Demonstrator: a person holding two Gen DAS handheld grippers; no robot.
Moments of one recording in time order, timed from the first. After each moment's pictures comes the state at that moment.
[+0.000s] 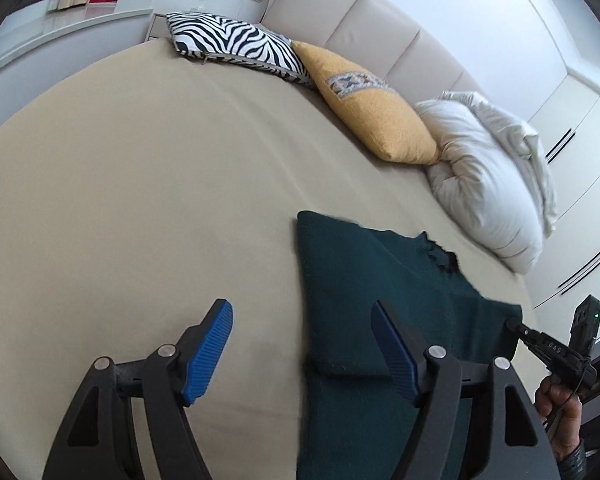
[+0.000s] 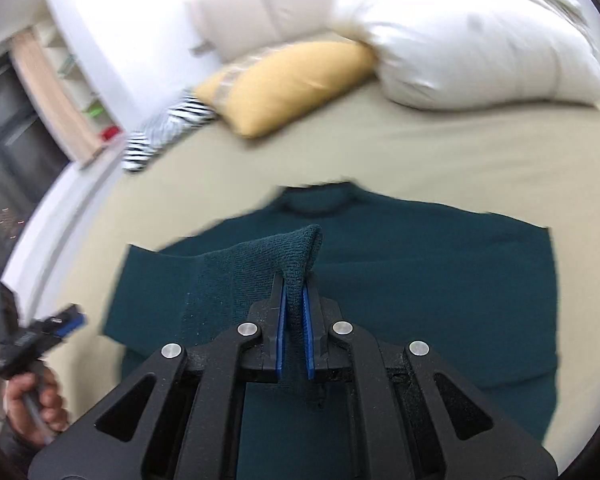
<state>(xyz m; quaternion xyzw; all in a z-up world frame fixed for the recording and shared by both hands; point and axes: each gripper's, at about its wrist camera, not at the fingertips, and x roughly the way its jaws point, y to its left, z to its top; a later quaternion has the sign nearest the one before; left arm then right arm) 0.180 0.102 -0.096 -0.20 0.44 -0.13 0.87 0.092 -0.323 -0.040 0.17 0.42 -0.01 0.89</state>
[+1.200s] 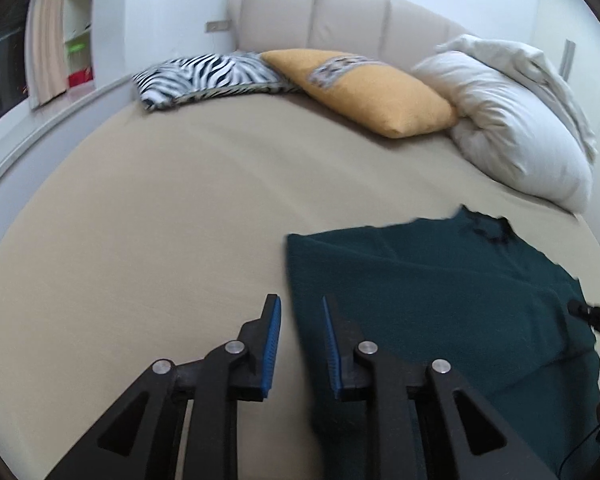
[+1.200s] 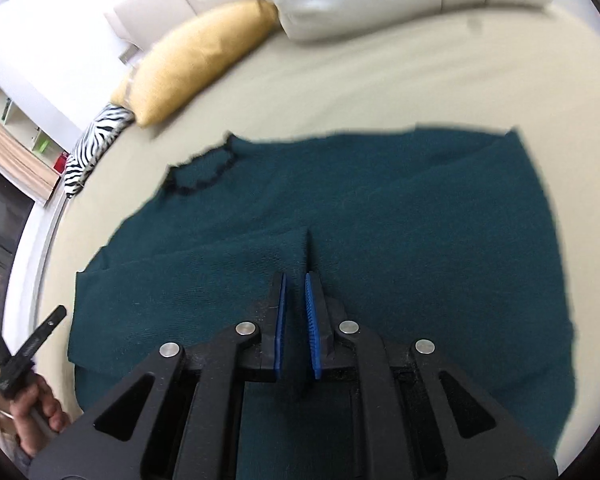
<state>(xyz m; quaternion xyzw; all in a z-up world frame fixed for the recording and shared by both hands) 0.192 0.039 -0.093 -0.03 0.40 -0.10 0.91 0.078 -0.380 -0.103 0.25 0.45 -0.07 0.86</state>
